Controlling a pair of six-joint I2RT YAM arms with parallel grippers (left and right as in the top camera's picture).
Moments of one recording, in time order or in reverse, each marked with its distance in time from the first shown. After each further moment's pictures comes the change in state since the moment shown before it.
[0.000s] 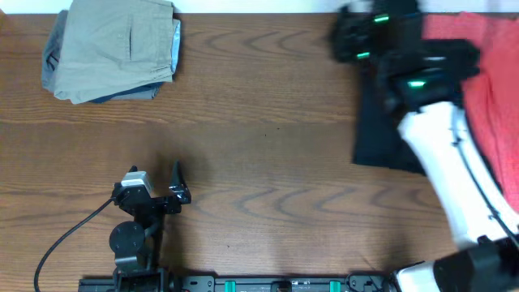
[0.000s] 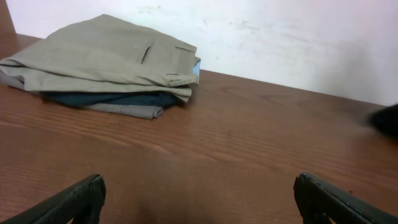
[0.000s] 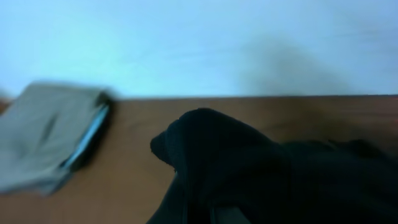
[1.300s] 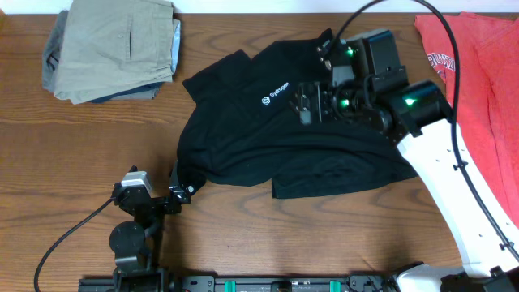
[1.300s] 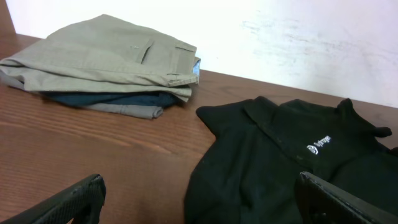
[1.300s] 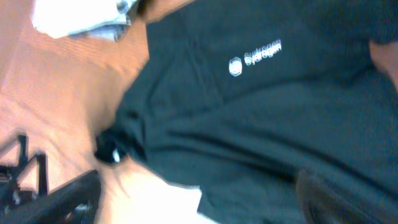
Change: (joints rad) left arm 0.000 0.000 0.000 0.000 0.000 0.000; right arm 0.068 -0.103 0.009 -0.569 -0.259 -0.043
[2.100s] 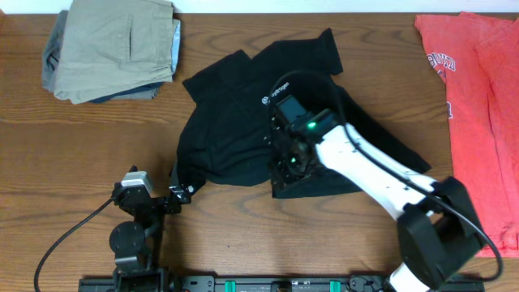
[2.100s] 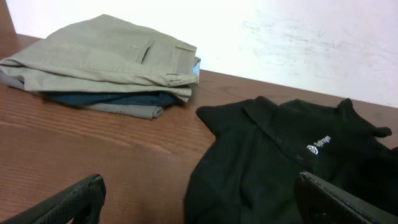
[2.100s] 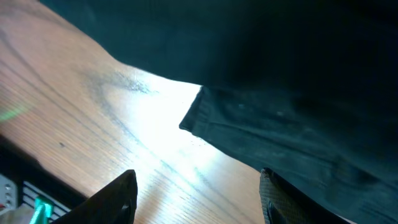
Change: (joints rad) left arm 0.000 0.000 0.000 0.000 0.000 0.000; right arm 0.278 0.284 -0.257 -0.022 0.045 -0.056
